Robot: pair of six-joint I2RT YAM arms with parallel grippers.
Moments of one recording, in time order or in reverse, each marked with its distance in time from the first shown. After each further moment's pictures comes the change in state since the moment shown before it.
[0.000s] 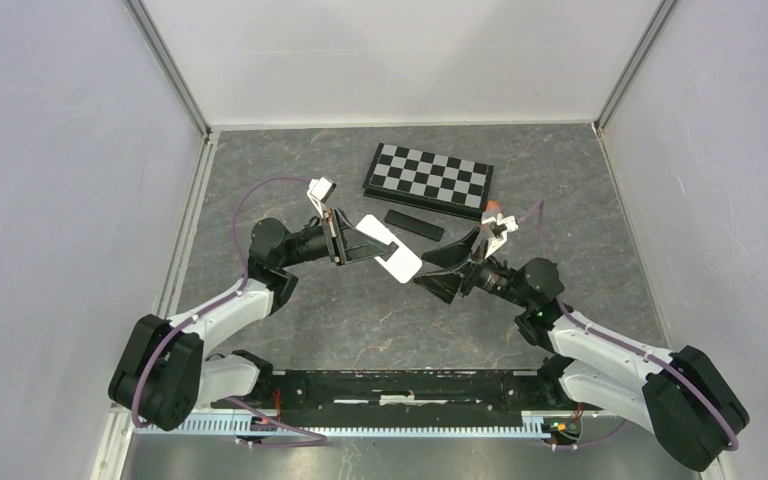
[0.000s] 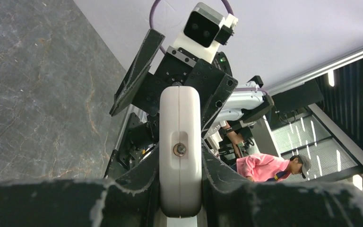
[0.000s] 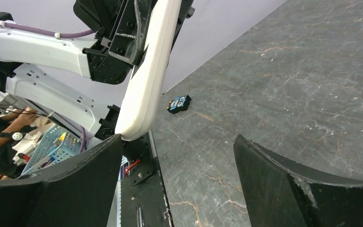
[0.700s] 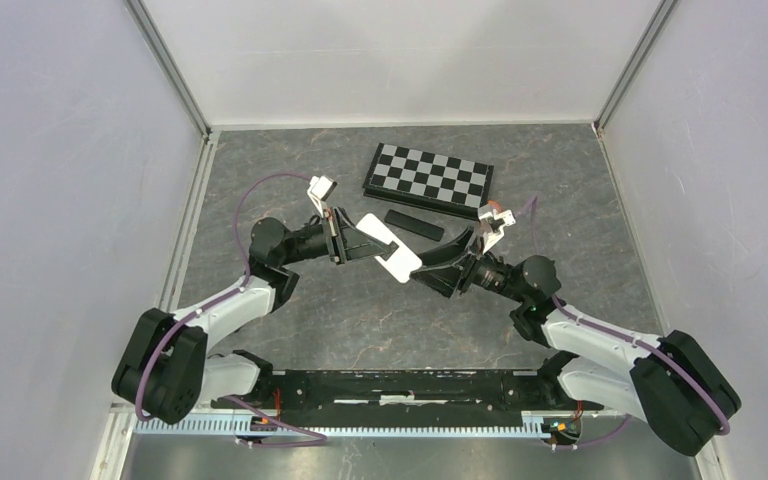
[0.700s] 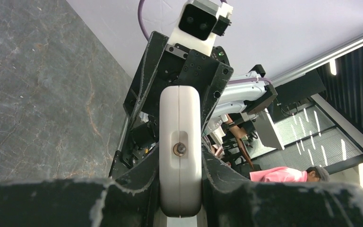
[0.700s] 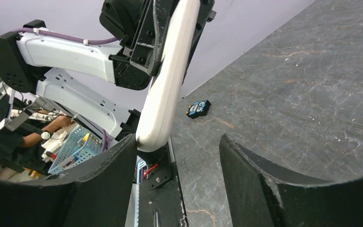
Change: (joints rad) left arm 0.006 0.031 0.010 0.057 0.042 0.010; right arm 0.000 0.094 0.025 0.132 -0.069 0.087
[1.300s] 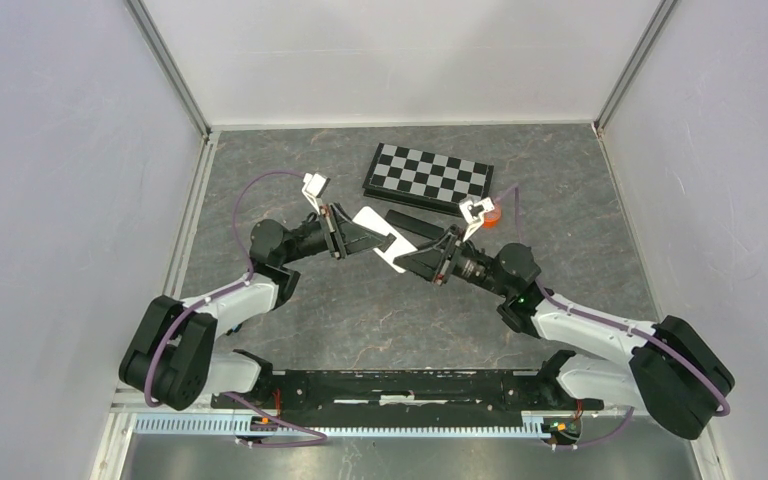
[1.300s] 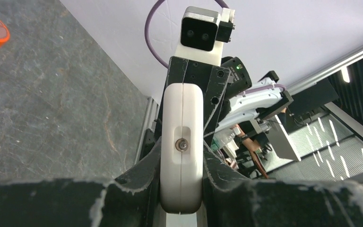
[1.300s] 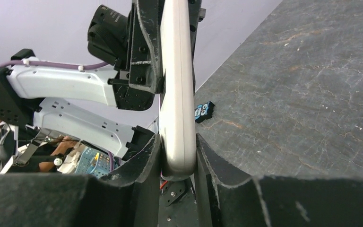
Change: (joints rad) left arm 0.010 0.070 -0.014 0.149 -0.029 0.003; right arm 0.108 0.084 0.109 -0.136 0.177 0.079
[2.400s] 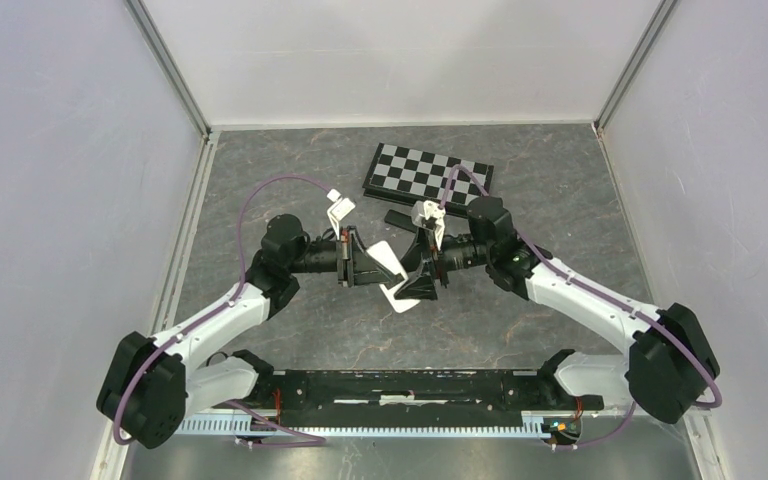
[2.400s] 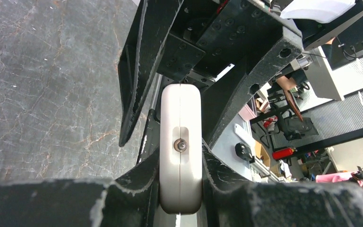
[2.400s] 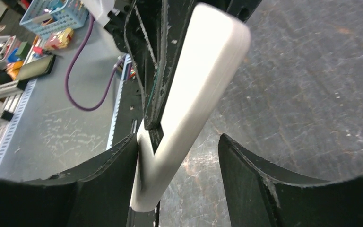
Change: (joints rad) left arm -0.108 -0.198 0.058 -0.649 0.074 0.471; right arm -0.071 0.084 0.381 -0.789 -0.561 -0.769
